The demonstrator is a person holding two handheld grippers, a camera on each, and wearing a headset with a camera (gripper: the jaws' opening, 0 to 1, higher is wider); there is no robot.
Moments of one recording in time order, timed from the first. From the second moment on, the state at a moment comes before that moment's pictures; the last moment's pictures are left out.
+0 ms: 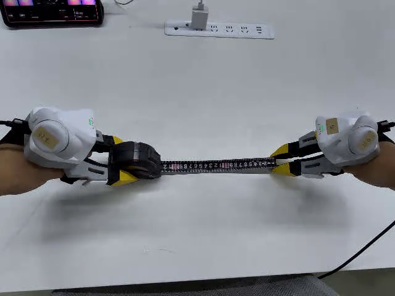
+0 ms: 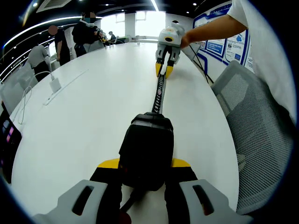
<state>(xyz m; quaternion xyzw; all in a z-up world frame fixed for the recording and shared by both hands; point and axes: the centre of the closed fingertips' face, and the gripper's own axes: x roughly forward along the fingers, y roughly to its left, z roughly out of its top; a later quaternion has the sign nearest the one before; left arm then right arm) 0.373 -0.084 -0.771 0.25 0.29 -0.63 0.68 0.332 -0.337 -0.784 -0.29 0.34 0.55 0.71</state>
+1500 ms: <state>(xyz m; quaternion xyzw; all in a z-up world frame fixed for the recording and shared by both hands) 0.373 -0.084 -0.770 0.26 0.29 -0.61 0.69 0.331 -0.352 -0.789 -0.28 0.37 0.52 0.71</state>
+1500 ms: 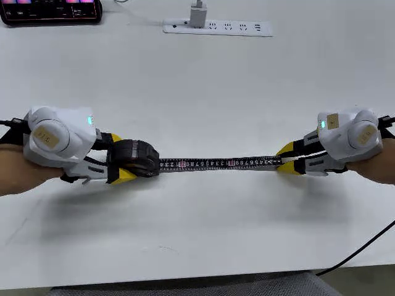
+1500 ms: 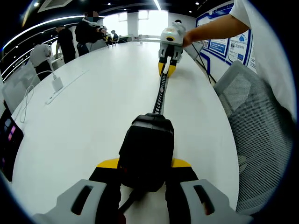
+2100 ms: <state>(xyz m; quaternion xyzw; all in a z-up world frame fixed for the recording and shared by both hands) 0.373 -0.084 -0.770 0.26 0.29 -0.61 0.69 0.331 -0.352 -0.788 -0.30 0.38 0.52 0.70</state>
